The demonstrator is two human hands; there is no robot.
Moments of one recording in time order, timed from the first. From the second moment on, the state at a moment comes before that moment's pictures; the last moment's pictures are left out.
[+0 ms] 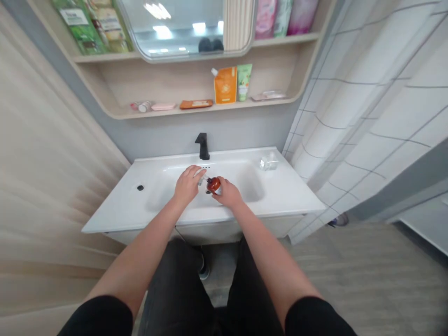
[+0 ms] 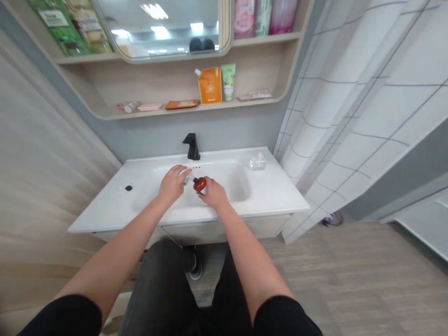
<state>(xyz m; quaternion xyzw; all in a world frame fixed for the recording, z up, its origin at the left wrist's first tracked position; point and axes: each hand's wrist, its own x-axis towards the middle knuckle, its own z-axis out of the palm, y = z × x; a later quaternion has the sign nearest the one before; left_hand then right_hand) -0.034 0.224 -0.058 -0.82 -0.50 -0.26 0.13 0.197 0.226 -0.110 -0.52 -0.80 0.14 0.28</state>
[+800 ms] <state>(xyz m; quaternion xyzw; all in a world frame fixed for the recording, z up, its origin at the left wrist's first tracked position) -0.017 0.224 -0.008 -0.85 -0.44 -0.21 0.18 0.201 0.224 -0.113 -0.48 -0.76 0.14 0.41</state>
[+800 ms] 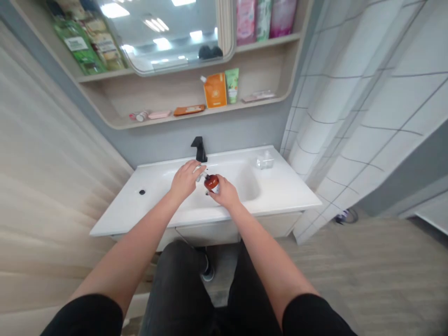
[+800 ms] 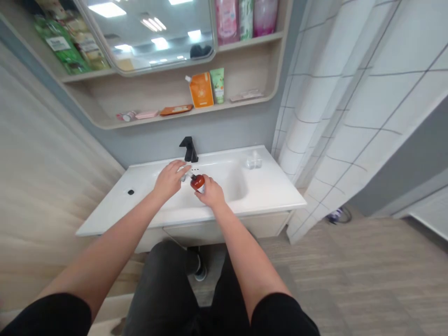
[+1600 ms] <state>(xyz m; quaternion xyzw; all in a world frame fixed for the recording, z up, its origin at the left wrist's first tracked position) 0.004 0.224 0.043 -0.90 -0.36 -0.13 0.22 0.202 0.225 -0.115 -0.48 -0.72 0.15 0.48</state>
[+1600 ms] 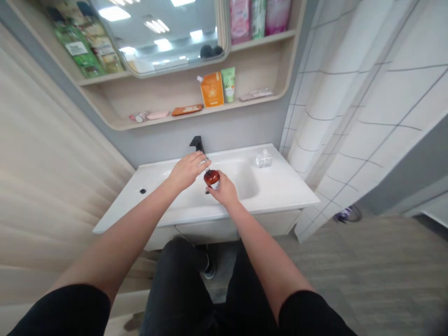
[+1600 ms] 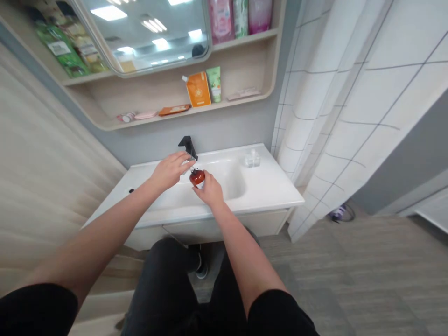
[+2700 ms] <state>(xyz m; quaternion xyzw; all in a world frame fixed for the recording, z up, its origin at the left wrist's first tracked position) 0.019 0.222 0.070 -0.93 -0.25 -0.08 0.26 0.206 0.221 -0.108 -0.48 -0.70 0.17 0.50</state>
